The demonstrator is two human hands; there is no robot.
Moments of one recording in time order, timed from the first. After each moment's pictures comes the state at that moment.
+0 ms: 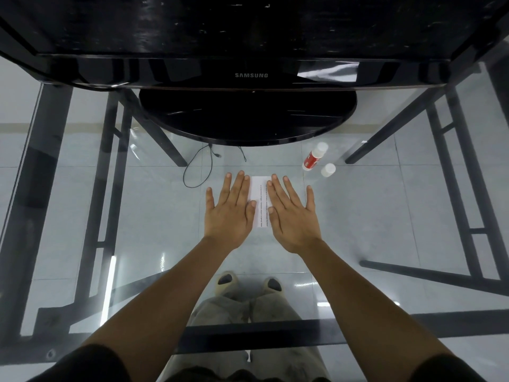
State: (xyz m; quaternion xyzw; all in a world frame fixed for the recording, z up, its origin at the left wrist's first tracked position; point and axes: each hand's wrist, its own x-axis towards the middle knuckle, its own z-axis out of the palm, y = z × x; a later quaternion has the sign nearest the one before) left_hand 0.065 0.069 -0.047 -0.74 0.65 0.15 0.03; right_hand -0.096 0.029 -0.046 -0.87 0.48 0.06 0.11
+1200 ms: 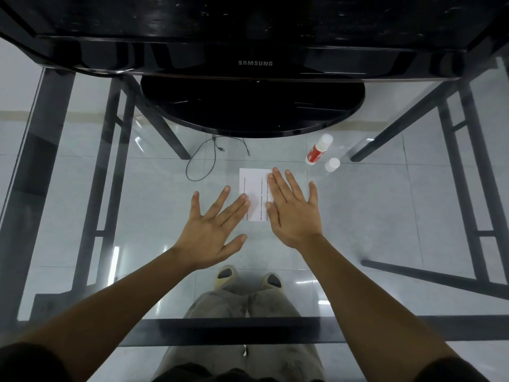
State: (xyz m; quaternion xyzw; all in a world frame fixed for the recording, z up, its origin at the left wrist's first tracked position) left_hand 0.097 0.118 -0.027 -0.59 0.80 0.07 0.08; right_hand -0.097 0.029 -0.046 -0.86 0.49 0.05 0.12
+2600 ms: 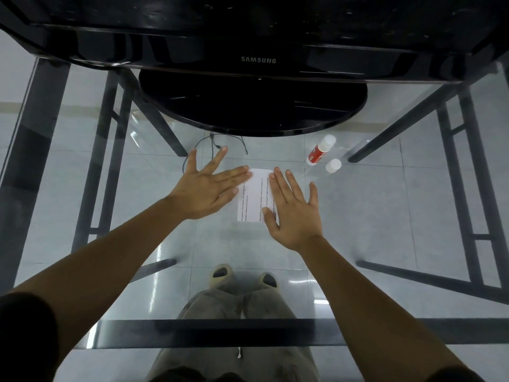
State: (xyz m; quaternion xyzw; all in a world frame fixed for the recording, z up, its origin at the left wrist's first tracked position) left_hand 0.140 0.045 -0.039 -0.59 0.80 0.10 0.08; right_hand -0.098 0.028 -0.044 -0.87 0.48 0.07 0.12
